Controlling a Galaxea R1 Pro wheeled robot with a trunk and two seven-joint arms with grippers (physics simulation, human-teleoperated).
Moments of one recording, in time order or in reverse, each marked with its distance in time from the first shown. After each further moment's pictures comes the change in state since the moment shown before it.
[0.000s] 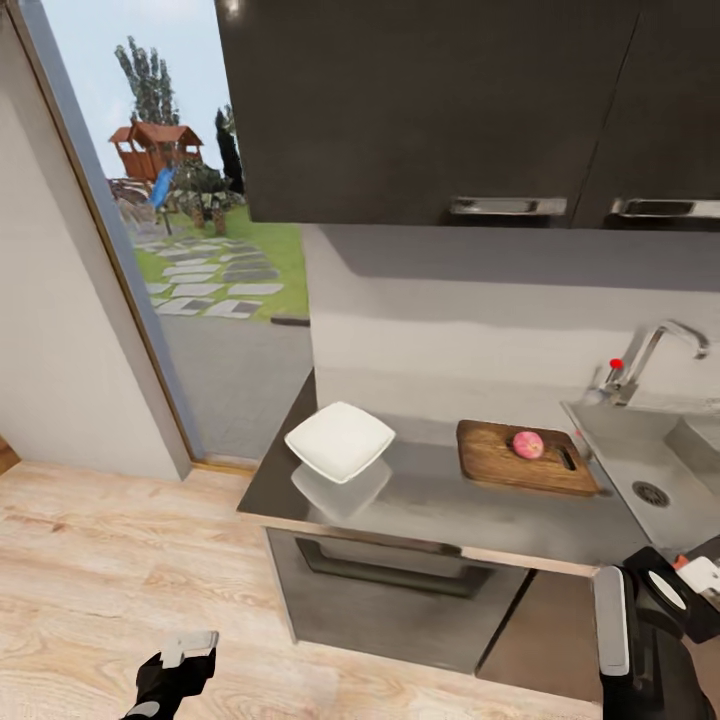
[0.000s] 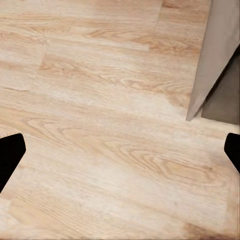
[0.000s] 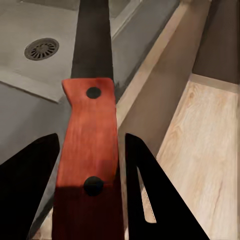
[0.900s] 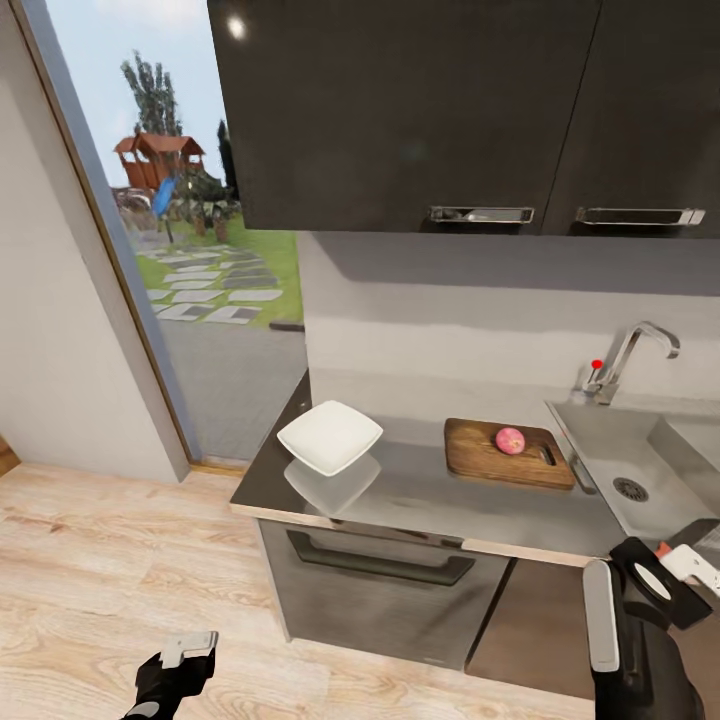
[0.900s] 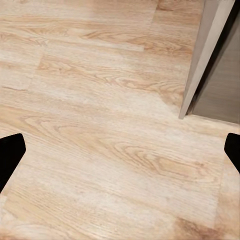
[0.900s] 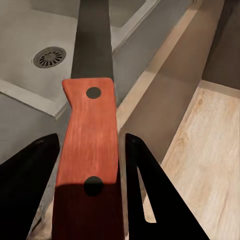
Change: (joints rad) left arm 0.000 0.001 0.000 0.001 0.000 0.000 0.000; right arm 0.000 0.000 0.054 0.001 0.000 0.004 0.003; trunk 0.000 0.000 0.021
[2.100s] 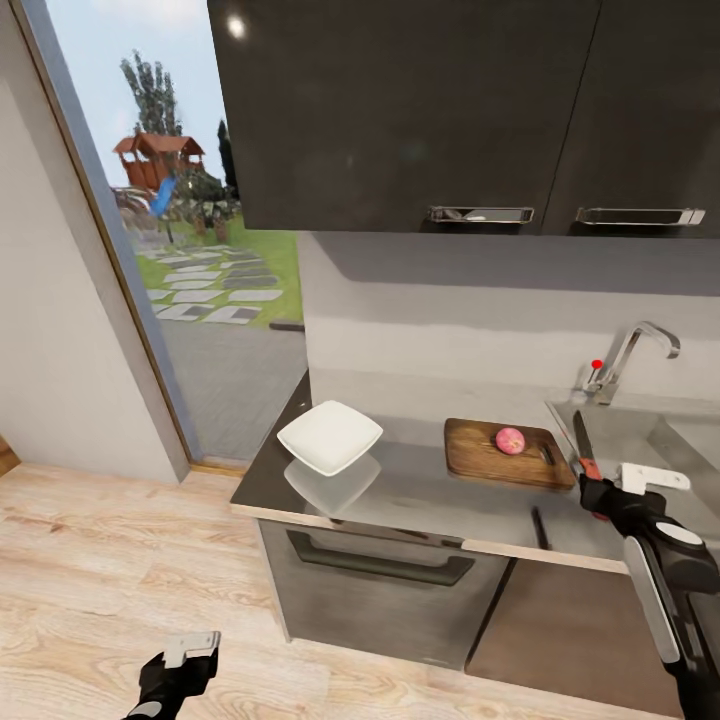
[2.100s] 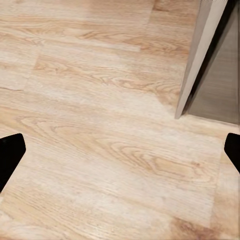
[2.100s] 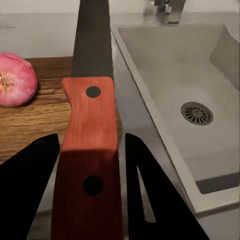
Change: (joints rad) left arm 0.000 -0.006 0.000 -0.001 0.000 -0.001 -0.007; right arm 0.000 -0.352 0.269 -0.028 0.083 0.267 0.620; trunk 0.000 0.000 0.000
